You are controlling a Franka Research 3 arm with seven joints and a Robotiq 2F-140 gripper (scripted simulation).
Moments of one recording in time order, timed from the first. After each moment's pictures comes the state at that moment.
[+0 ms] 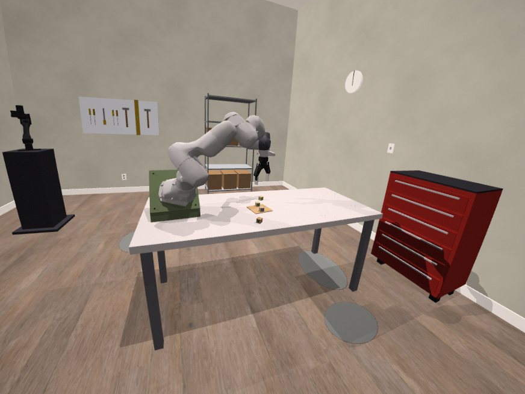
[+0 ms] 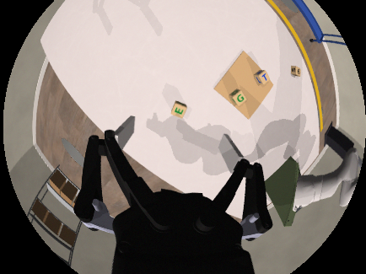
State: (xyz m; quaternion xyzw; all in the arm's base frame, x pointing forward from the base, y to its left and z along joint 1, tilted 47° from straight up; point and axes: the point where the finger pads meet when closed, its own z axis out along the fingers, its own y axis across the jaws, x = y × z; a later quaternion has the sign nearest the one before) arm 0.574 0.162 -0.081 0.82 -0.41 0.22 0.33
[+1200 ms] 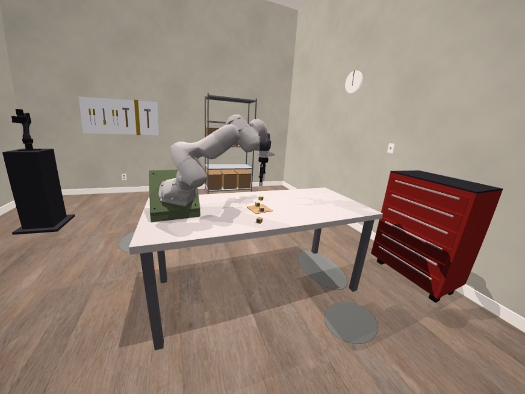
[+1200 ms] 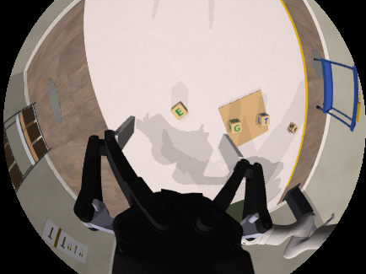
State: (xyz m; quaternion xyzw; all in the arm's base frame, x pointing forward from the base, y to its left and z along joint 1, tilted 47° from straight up) arm 0.575 0.158 -0.084 0.90 -0.19 0.13 0.38
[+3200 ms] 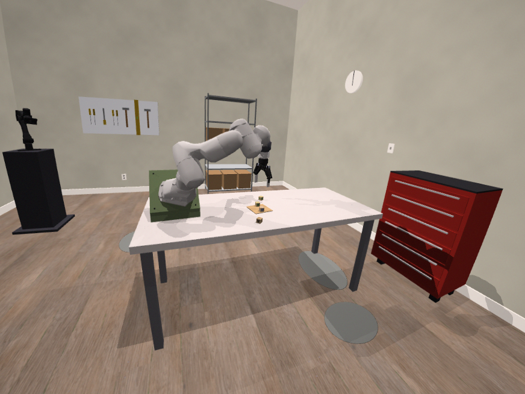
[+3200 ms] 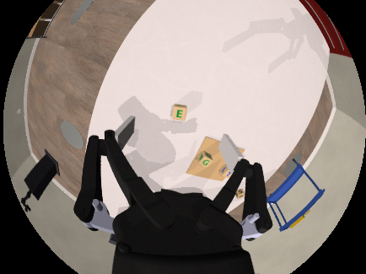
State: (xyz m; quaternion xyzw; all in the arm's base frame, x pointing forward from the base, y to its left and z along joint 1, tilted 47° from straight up) arm 0.576 0.152 -0.090 0.90 0.19 -0.03 0.40
